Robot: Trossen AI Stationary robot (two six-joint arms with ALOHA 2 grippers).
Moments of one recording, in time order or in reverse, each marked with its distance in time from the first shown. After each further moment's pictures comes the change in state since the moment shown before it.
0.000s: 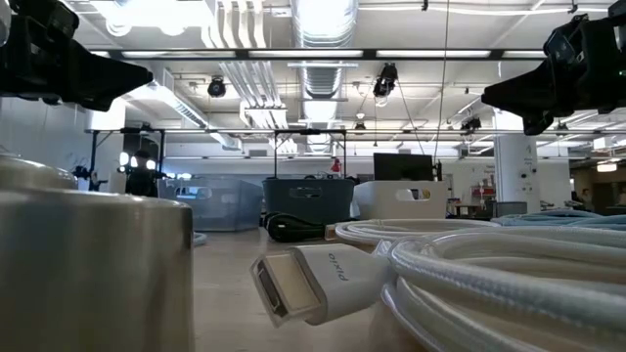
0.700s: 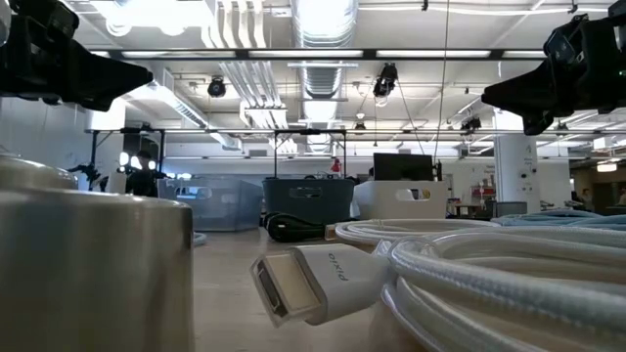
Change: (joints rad) left arm 0.000 0.000 0.000 0.000 0.000 0.000; right arm 0.000 -0.001 0.000 0.000 0.000 0.000
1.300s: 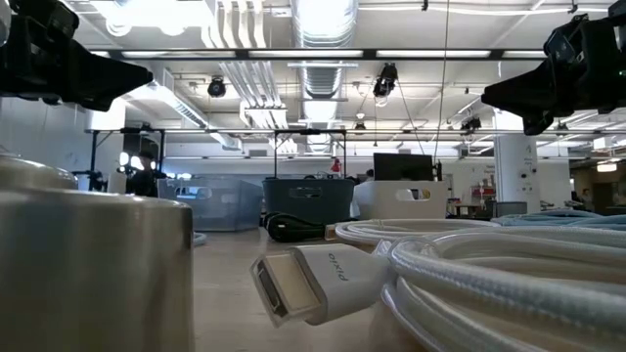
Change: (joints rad) left arm 0.000 0.000 0.000 0.000 0.000 0.000; right arm 0.000 0.000 0.000 0.000 0.000 0.000
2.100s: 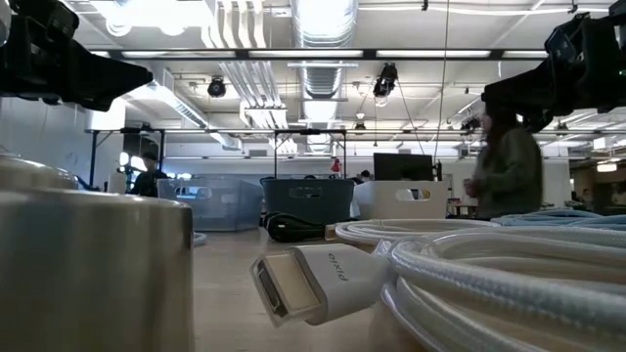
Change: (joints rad) left arm 0.000 0.000 0.000 0.000 0.000 0.000; right arm 0.000 0.001 0.000 0.009 0.002 -0.040
